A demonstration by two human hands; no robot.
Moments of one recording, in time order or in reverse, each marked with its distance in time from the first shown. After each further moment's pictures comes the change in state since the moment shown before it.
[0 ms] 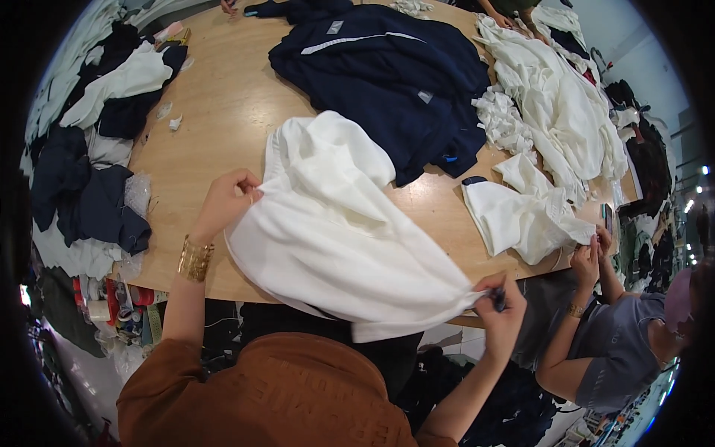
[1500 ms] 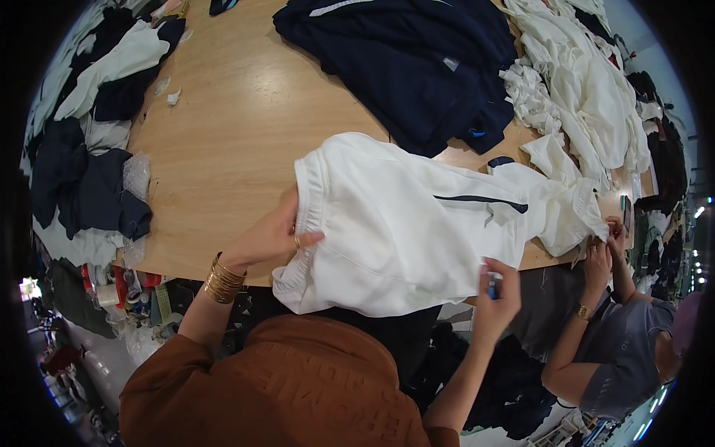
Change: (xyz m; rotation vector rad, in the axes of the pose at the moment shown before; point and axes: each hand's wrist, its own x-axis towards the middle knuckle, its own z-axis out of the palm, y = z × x) left_hand -0.041 0.035 0.058 -0.801 -0.414 -0.015; right_hand -0.002 0.036 0.054 -0.334 0.289 -0.084
